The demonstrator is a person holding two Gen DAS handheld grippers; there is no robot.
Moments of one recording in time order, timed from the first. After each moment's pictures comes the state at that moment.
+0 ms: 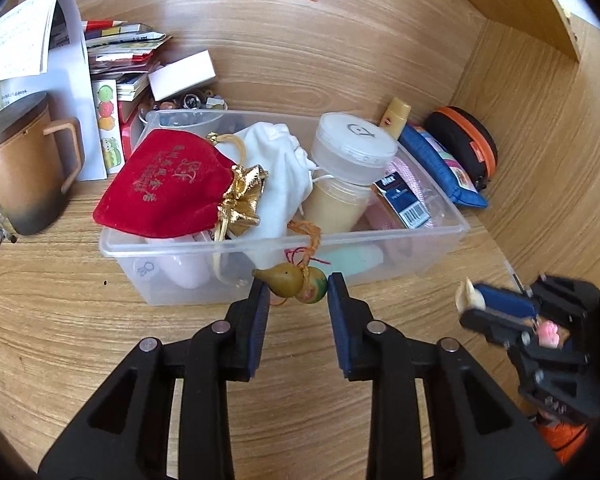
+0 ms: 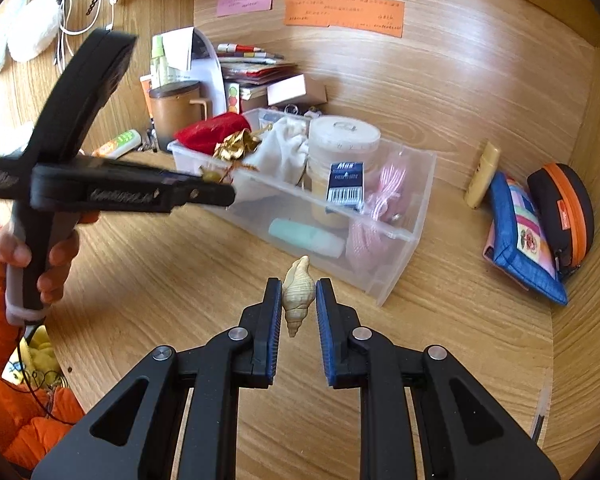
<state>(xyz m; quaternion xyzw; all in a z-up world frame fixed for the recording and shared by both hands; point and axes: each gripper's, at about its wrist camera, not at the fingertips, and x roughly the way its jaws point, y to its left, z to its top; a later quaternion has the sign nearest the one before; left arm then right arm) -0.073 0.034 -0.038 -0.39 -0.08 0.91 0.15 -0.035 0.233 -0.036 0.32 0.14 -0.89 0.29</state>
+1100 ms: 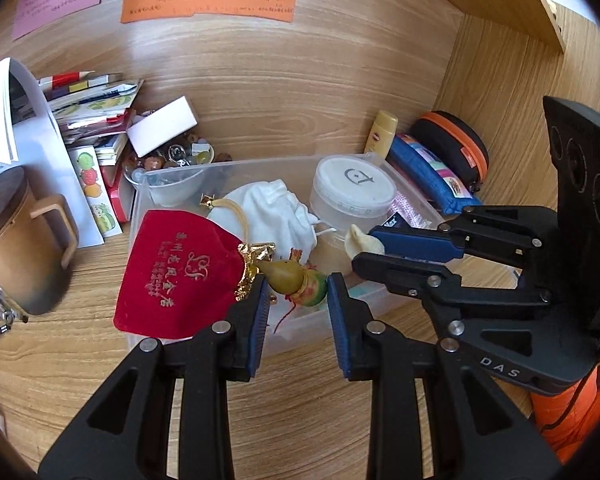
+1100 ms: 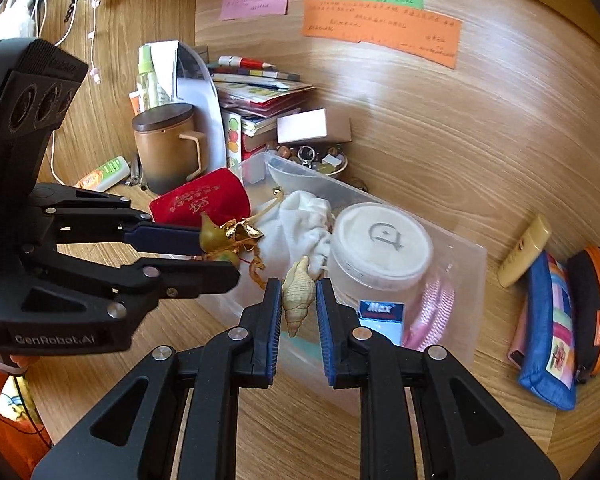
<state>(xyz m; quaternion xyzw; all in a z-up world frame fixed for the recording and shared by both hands) -0.102 0.031 -0.014 -0.37 -0.02 0.91 0.19 -0.114 0.165 -0.020 0.32 0.17 -0.88 0.31</state>
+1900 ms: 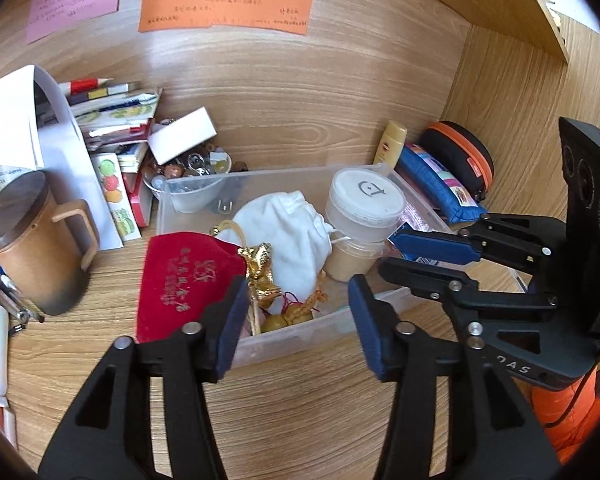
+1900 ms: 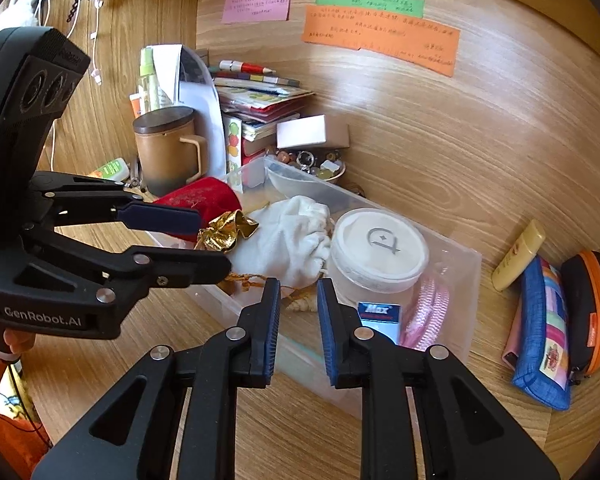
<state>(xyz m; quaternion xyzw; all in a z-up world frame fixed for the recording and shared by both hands) -0.092 0.021 0.000 -0.36 -0.02 0.92 0.17 -0.105 0.169 -0.013 0.31 0.17 -0.89 0.30</state>
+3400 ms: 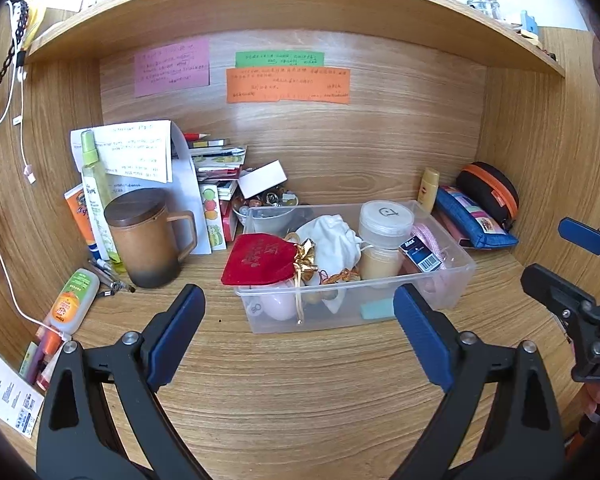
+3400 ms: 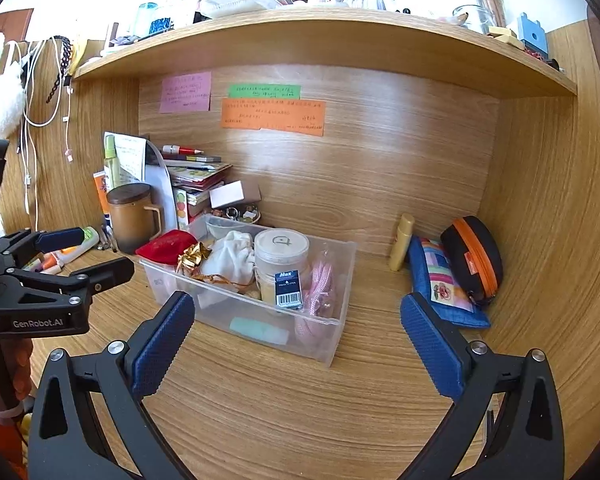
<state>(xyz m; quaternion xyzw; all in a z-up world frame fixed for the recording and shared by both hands) 0.012 0.033 0.026 -0.25 0.00 0.97 0.02 0.009 0.239 0.031 0.21 0.09 -0.96 0.16</state>
